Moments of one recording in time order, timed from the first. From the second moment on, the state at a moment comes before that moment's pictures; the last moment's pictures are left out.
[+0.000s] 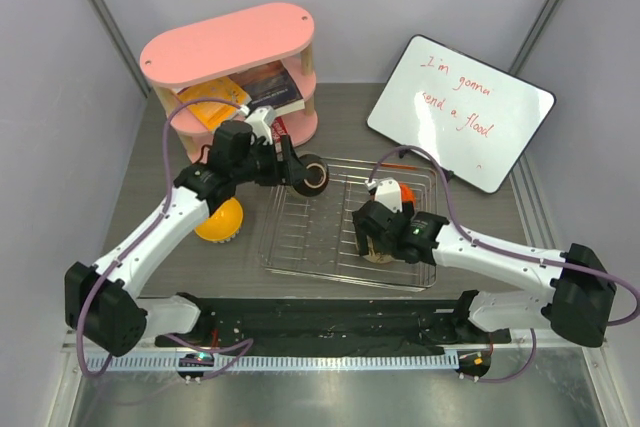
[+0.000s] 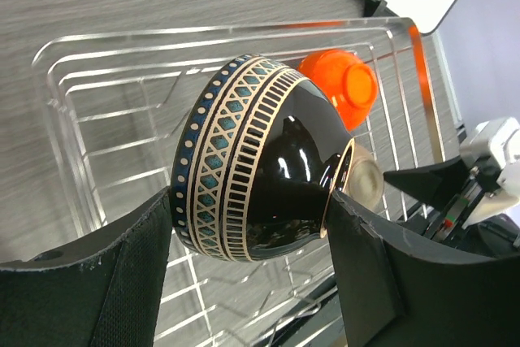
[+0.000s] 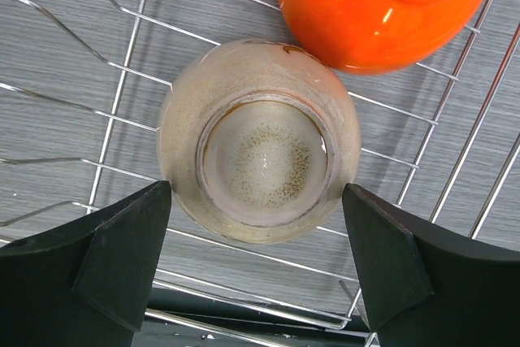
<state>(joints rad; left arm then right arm) -0.48 1.28 1.08 -0.34 0.28 -0.49 0.98 1.21 0.81 -0.68 0.51 0.68</state>
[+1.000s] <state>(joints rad) -0.48 1.04 1.16 -1.06 -0.56 -0.36 0.98 1.00 0.87 -0.82 0.51 0.69</state>
